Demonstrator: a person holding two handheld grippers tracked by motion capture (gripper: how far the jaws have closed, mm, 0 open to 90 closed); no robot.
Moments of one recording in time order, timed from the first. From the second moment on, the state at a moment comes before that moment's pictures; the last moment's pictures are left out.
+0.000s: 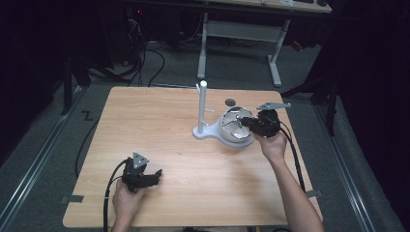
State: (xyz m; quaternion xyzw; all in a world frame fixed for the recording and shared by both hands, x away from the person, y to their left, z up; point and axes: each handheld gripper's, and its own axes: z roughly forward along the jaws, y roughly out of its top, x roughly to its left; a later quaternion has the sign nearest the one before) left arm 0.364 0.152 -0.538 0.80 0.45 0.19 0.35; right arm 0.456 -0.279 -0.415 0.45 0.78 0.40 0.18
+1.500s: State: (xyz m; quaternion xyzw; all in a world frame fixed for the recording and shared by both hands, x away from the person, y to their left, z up) left arm 0.364 0.152 -0.537 0.80 0.45 0.19 0.35; right arm 0.490 -0.275 -0.437 0.49 0.77 0.38 0.17
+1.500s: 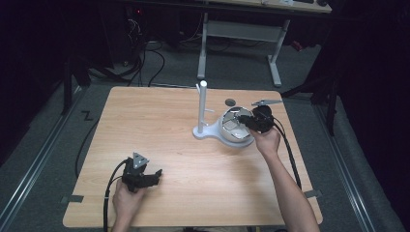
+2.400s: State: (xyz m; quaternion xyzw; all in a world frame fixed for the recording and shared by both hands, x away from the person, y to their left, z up) left arm 0.364 0.152 -0.538 0.80 0.45 0.19 0.35; right arm 0.509 -0.277 -0.450 0.52 0.76 0.36 0.18
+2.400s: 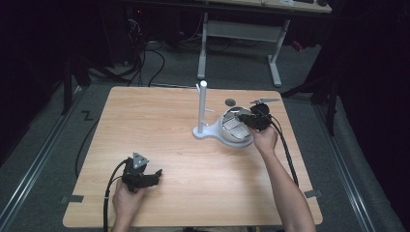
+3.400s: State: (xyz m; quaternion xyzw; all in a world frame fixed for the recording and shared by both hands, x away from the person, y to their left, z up) left arm 0.364 0.152 -0.538 0.80 0.45 0.19 0.35; right arm 0.491 -0.283 -0.438 0.51 0.76 0.36 0.19
